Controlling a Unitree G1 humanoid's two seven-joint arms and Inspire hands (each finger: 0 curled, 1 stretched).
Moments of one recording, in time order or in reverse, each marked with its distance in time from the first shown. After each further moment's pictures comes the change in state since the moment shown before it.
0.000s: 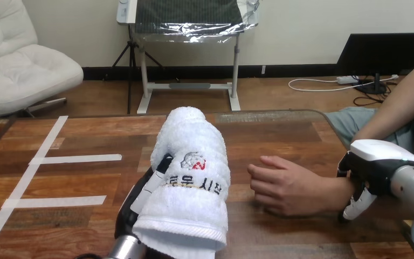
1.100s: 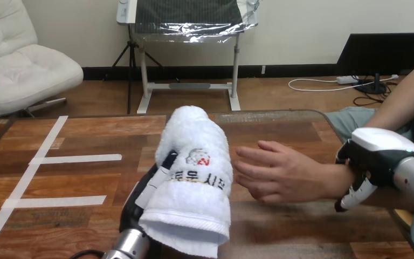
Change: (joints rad) left arm -0.094 -0.001 0.027 0.151 0.051 -0.046 -0.017; right arm 0.010 -0.007 -0.049 -0.053 0.042 -0.035 -0.028
